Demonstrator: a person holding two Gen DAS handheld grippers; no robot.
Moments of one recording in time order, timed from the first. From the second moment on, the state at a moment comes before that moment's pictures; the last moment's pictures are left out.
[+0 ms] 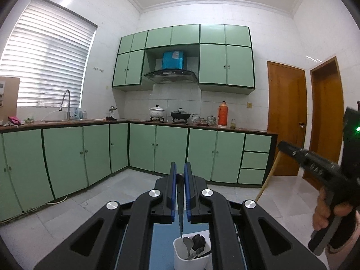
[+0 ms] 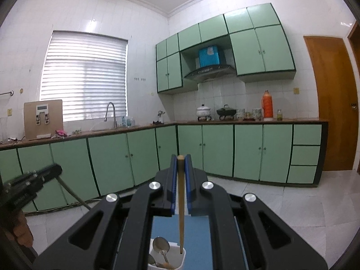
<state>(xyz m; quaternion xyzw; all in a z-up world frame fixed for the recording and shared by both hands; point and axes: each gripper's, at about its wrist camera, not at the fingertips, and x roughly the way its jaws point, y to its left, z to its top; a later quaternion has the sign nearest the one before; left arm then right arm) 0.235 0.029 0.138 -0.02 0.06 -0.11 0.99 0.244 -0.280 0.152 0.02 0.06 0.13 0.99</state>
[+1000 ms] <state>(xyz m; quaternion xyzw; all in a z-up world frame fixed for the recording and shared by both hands) 0.287 0.041 0.105 -0.05 0.13 -0.14 0.98 0.286 -0.267 0.106 0.06 0.14 0.15 0.98</state>
